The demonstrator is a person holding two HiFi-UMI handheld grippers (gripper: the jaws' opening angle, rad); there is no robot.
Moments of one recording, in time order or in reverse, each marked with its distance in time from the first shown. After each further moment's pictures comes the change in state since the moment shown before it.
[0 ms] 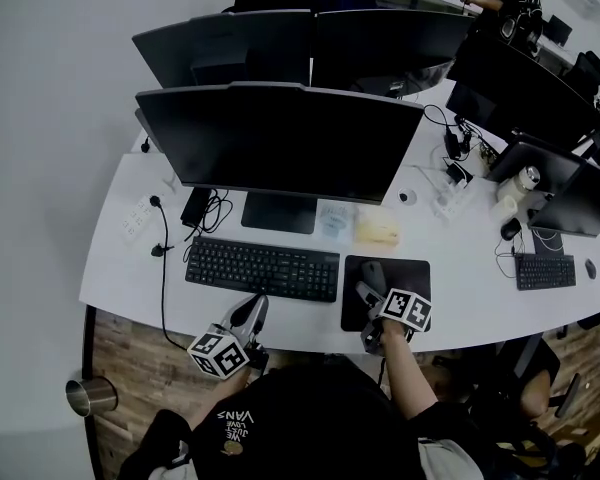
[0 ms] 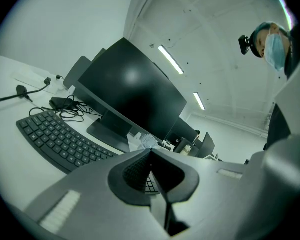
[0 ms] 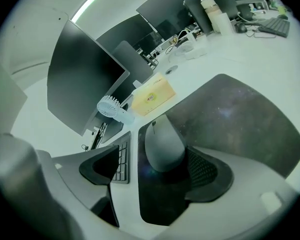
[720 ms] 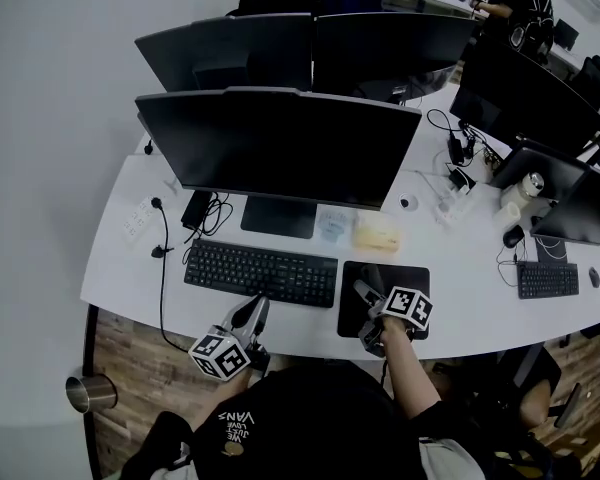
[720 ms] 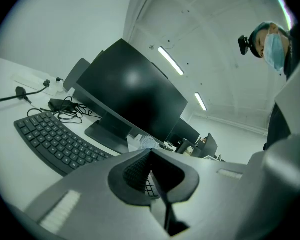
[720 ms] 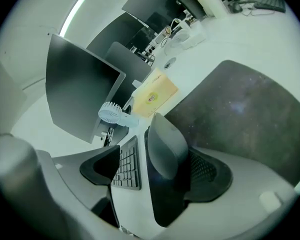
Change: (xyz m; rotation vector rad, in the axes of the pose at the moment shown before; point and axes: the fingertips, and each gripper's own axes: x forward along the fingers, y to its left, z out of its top) left arm 0.012 -0.009 0.001 0.012 -0.024 0.024; right arm 0.011 0.011 0.010 0.136 0.059 0.120
